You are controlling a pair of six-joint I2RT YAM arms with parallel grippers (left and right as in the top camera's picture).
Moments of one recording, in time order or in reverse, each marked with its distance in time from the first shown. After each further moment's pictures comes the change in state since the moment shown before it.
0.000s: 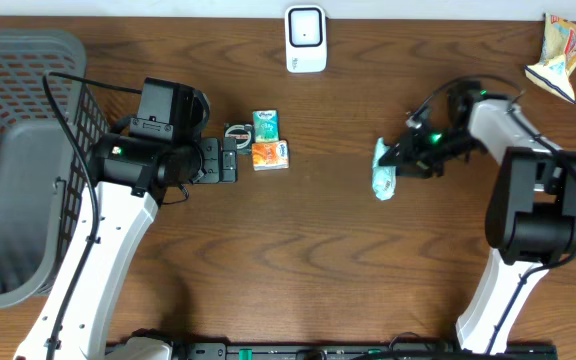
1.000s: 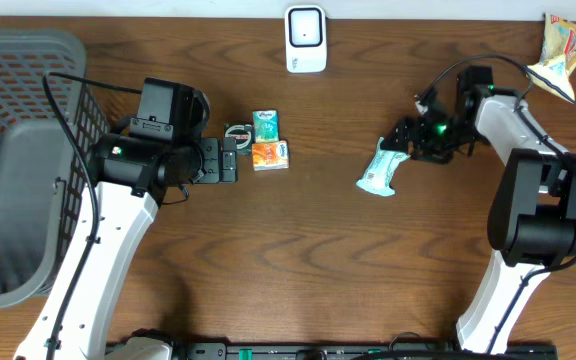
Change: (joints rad) left arm 0.000 0.000 0.000 0.000 0.000 0.000; right arm -0.011 -0.010 0.012 0.160 0.100 -0.100
